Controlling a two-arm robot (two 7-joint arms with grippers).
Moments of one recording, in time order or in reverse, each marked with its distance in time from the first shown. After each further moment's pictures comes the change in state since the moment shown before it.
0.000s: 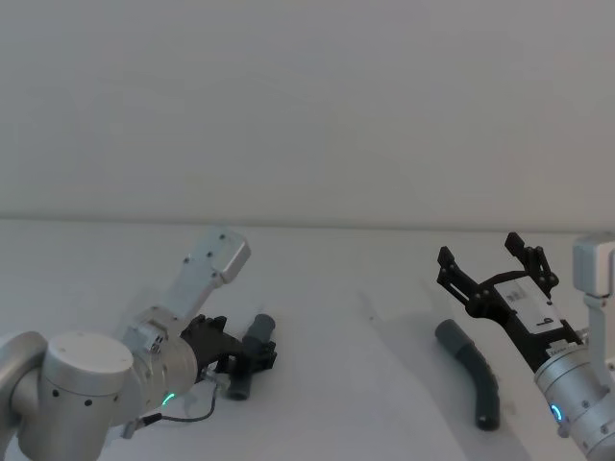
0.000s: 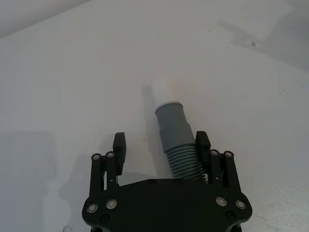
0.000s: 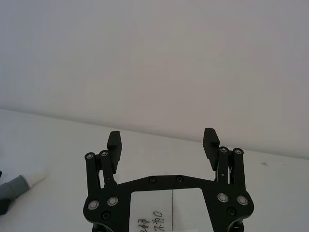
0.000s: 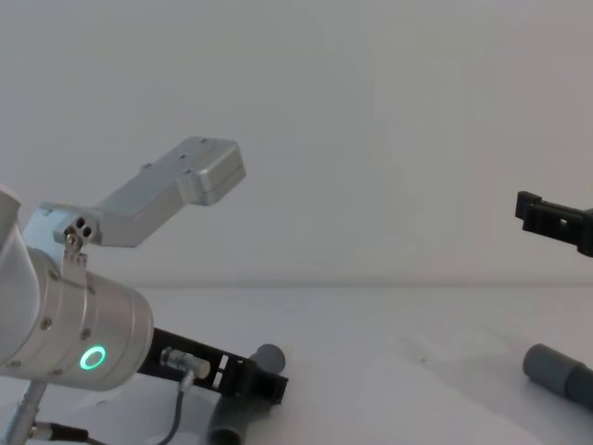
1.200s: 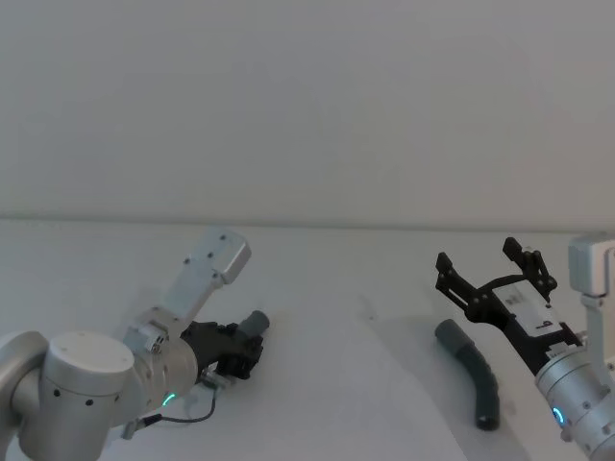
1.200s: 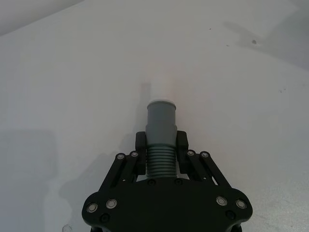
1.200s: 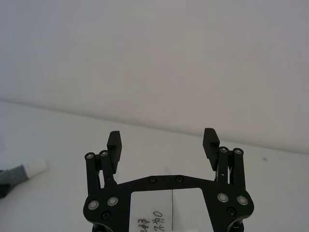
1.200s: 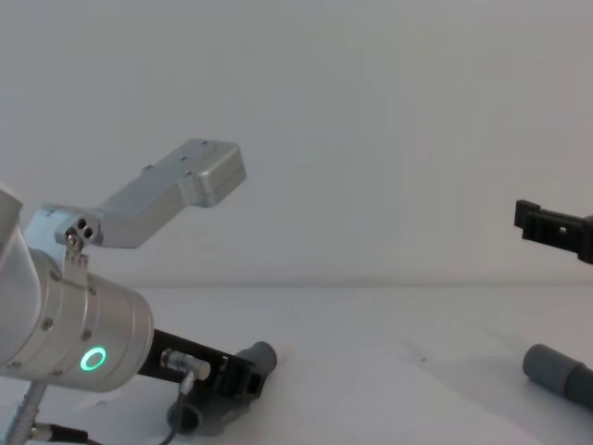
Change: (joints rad) left arm 0.000 -0.003 0.000 0.000 0.004 0.009 0.000; right arm -0.004 0.008 0.000 -0.013 -0.002 0.035 0.003
